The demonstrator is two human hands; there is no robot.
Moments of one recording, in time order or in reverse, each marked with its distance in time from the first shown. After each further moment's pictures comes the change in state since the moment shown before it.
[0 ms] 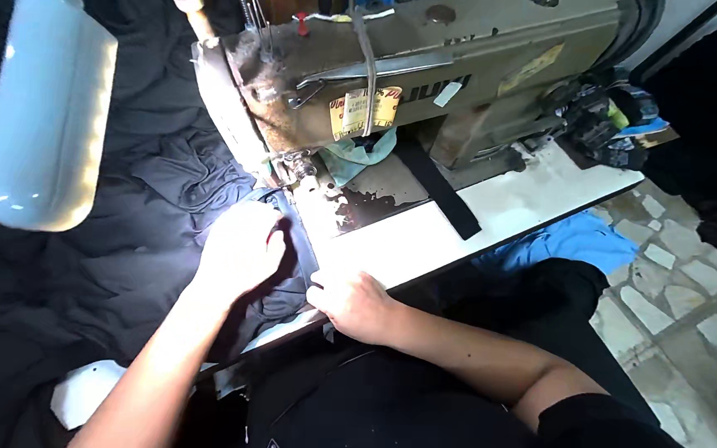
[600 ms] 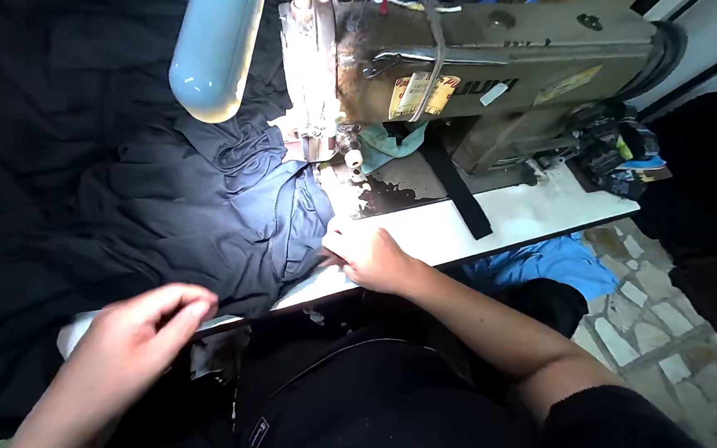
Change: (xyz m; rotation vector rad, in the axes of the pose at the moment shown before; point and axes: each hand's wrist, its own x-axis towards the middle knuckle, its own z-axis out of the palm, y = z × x) left_hand -0.165 0.016 -0.069 -0.560 0.078 -0.466; right_hand 0.034 0.018 -0.020 0.013 -0.017 -0.143
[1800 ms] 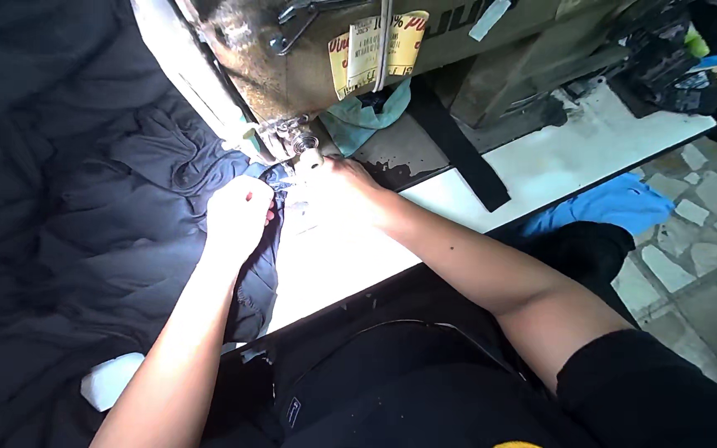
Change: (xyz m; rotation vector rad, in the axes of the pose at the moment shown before) left_hand 0.179 0.034 0.089 0.080 -0.056 -0.305; right_hand 0.067 0.047 -0.023 0.167 -0.251 0.621
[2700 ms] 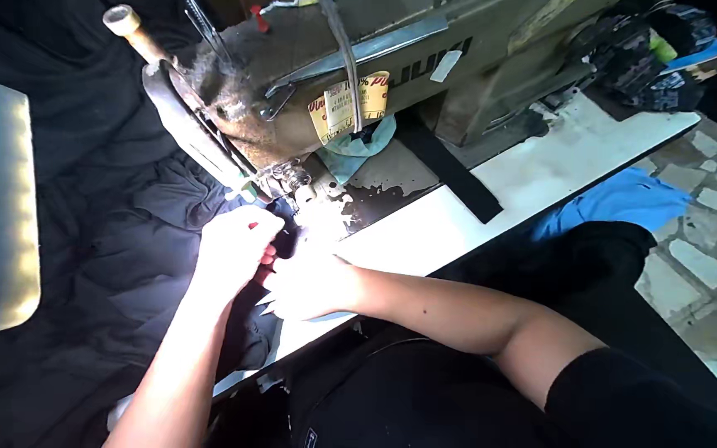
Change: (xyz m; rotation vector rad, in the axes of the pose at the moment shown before) left_hand -0.016 0.023 -0.030 0.109 -0.066 0.092; right_hand -0.020 -0.048 0.051 -0.109 -0.391 -0.323
